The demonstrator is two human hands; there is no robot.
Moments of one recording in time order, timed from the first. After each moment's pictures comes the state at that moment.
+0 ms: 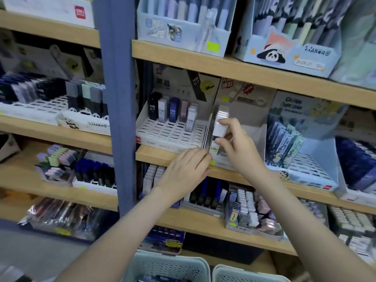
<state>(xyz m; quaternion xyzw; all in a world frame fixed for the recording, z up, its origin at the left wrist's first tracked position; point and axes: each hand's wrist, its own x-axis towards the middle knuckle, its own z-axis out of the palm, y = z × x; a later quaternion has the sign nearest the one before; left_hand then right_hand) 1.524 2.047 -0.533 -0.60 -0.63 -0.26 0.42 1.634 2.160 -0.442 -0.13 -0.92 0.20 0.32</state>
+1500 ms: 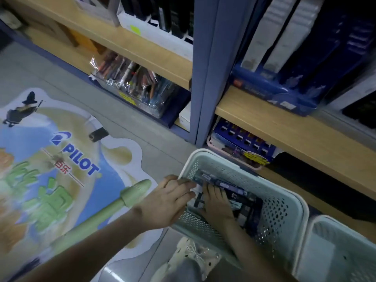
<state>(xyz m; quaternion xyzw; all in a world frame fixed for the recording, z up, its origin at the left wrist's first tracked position) 1.549 1.825 -0.897 -0.59 -0.80 -0.15 0.02 1.644 2.009 -1.000 0.00 -0.97 0.09 -0.23</state>
